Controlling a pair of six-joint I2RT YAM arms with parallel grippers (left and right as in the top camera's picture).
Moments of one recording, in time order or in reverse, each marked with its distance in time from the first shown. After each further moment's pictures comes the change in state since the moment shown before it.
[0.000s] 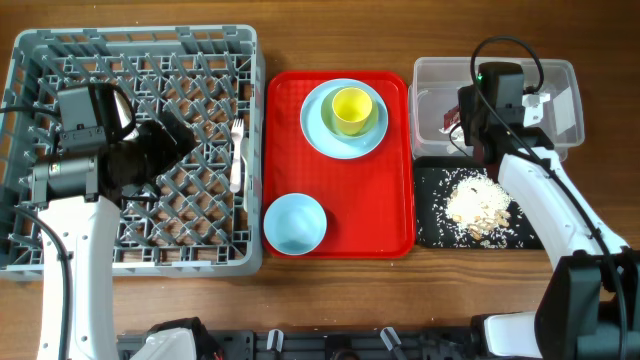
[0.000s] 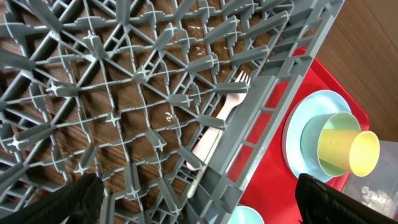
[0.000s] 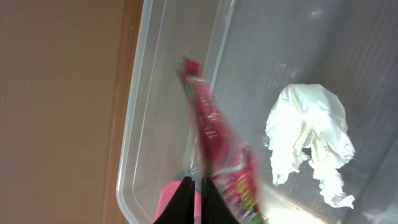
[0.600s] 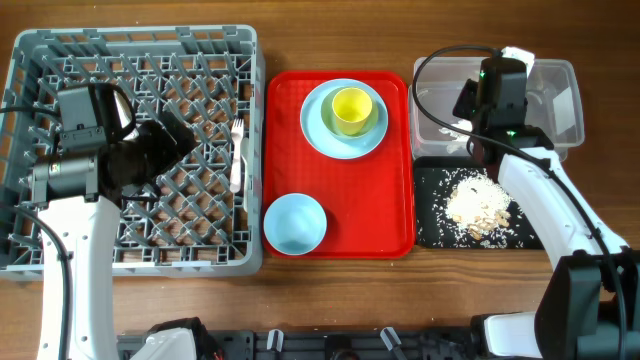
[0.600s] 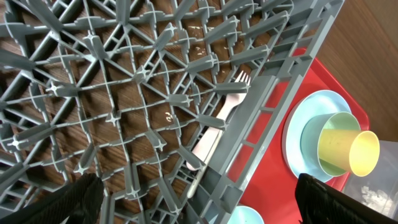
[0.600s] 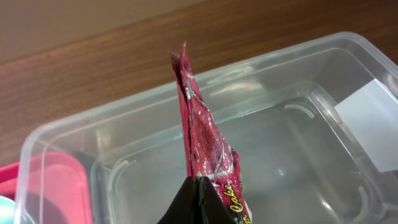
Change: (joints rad) left arm 0.000 0.000 0.000 0.000 0.000 0.000; right arm 0.000 0.000 -0.001 0.093 0.106 -1.080
